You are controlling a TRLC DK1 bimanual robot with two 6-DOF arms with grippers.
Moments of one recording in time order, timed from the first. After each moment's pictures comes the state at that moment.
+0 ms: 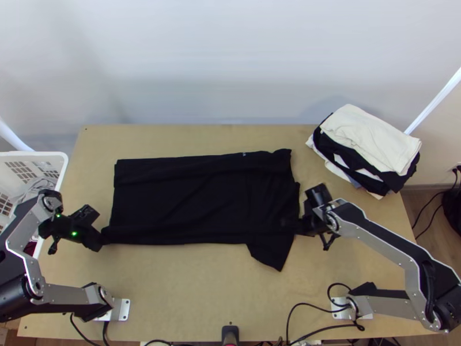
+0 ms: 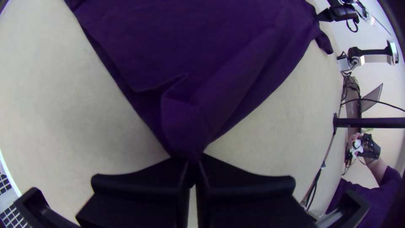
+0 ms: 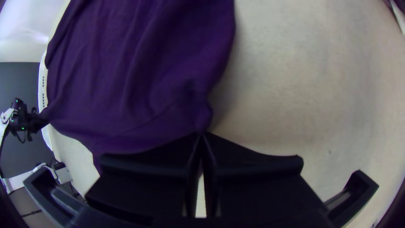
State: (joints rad) left arm 0.54 1.48 0.87 -1.08 0.31 1.16; right arm 0.40 1.40 0.70 -0.56 -0.22 0.50
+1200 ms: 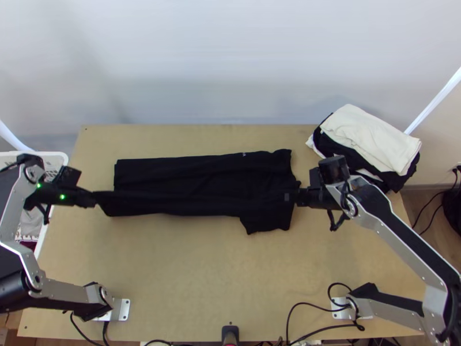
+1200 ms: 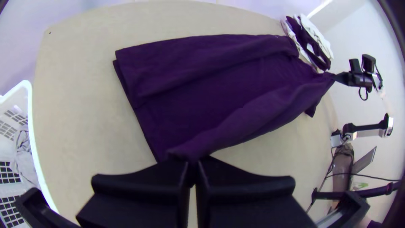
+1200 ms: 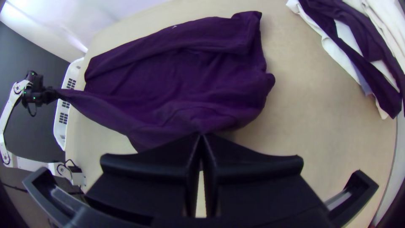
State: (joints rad) left arm 0.47 1.54 1.26 -1.11 0.55 0.78; right arm 0.42 1.31 1.03 -0.67 -0.20 0.39
